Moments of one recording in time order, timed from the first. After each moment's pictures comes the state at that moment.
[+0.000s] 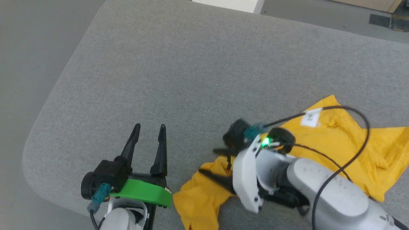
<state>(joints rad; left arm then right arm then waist) -0.08 0.05 -0.18 0.04 -0.24 -0.03 -0.26 -0.60 -0.32 0.90 0.10 0.73 0.13 0.55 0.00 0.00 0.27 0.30</state>
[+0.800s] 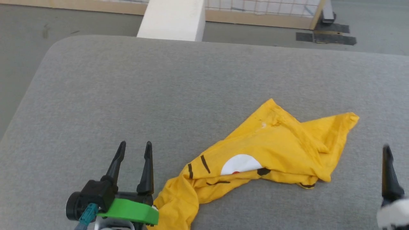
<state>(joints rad) 0.03 0.06 -0.11 -0.02 -0.20 -0.05 -0.26 0.13 -0.05 -0.31 -0.25 0.18 0.13 0.10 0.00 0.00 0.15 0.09</state>
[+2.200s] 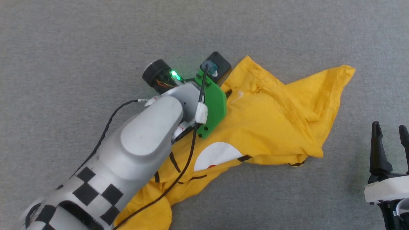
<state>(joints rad) -0.95 0.20 -0.91 0.56 -0.50 -0.13 0.38 0.01 -0.05 -0.27 -0.14 0.25 0.13 0.01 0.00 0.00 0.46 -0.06</state>
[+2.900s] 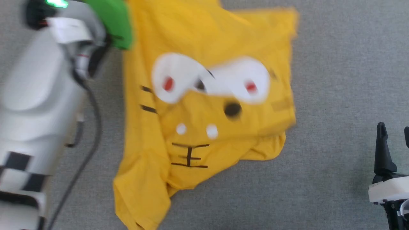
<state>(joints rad) -1.06 0.41 -0.55 0.43 -0.69 0.05 0.27 0.01 -0.05 -0.29 -0.12 0.25 0.13 0.00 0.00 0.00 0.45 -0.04</state>
